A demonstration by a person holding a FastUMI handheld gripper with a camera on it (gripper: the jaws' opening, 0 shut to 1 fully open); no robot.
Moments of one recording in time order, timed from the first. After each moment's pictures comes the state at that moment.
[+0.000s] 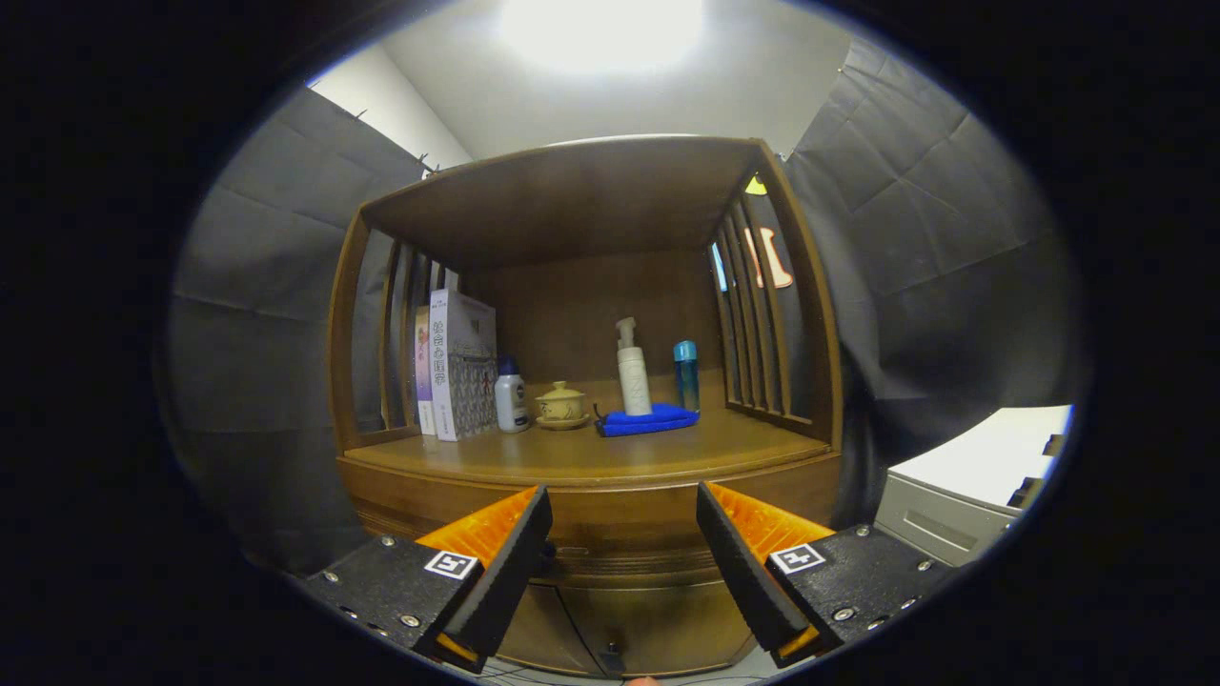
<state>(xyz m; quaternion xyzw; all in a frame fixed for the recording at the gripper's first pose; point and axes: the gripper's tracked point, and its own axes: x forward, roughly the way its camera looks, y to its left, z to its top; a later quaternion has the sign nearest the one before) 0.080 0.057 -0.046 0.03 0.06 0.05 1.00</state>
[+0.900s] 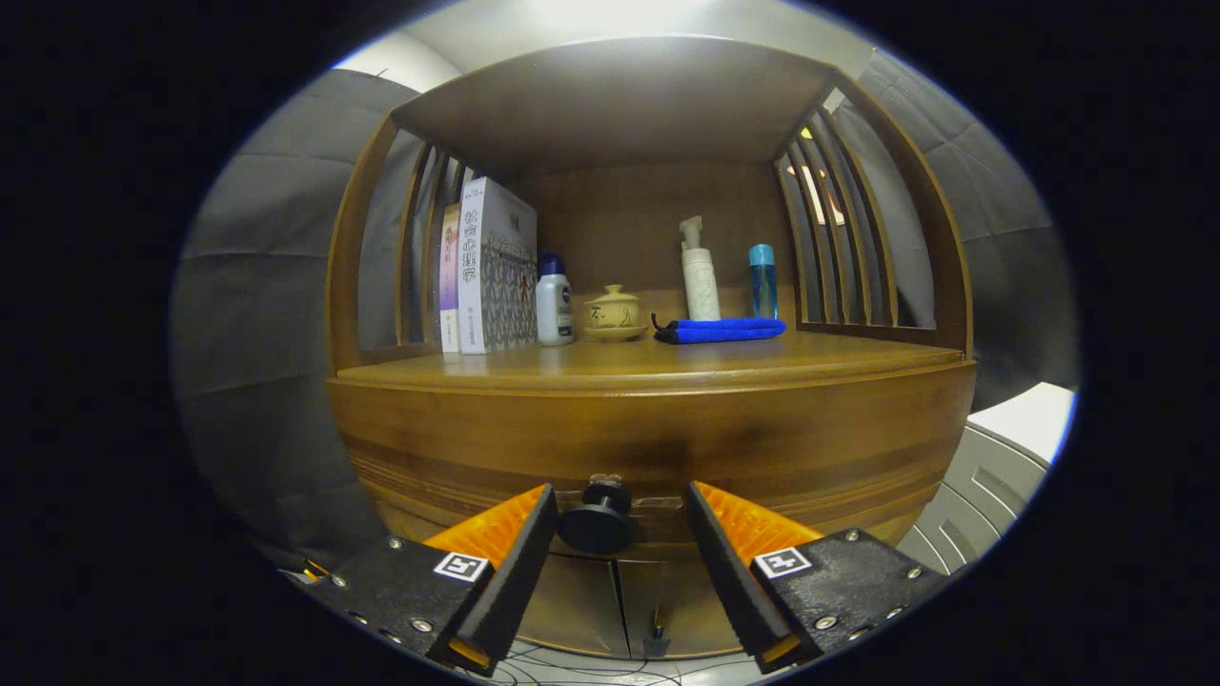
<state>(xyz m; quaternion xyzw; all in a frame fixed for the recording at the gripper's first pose) 0.127 0.127 -0.155 0.01 0.15 0.08 0.99</state>
